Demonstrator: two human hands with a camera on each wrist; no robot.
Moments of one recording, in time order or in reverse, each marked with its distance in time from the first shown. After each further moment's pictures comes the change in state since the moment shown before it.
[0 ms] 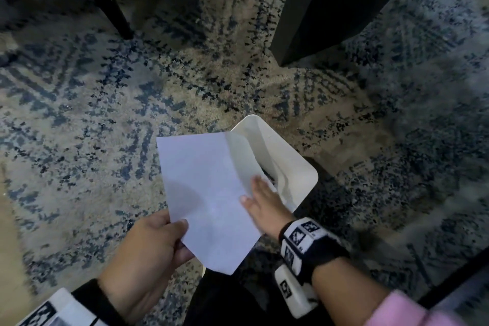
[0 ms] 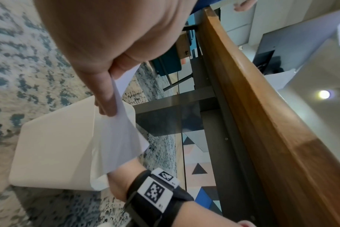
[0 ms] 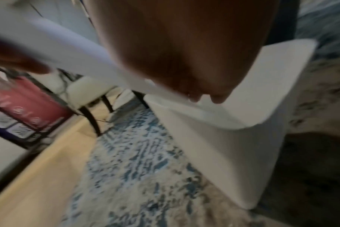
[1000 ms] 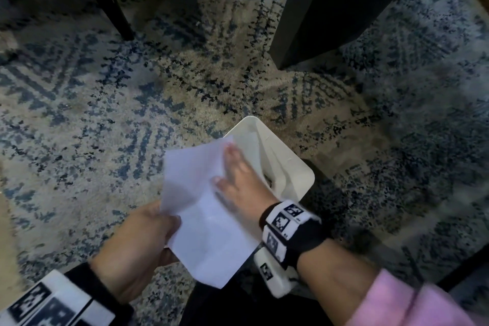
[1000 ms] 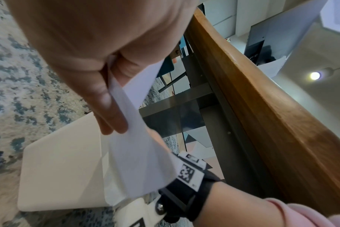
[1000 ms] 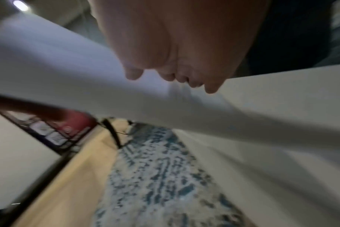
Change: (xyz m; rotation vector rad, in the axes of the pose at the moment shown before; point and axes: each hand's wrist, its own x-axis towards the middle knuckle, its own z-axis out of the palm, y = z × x) left_hand -0.010 0.015 0.000 0.308 -0.013 -0.014; right_hand -0.002 -0.048 -0.015 0.078 0.117 -0.322
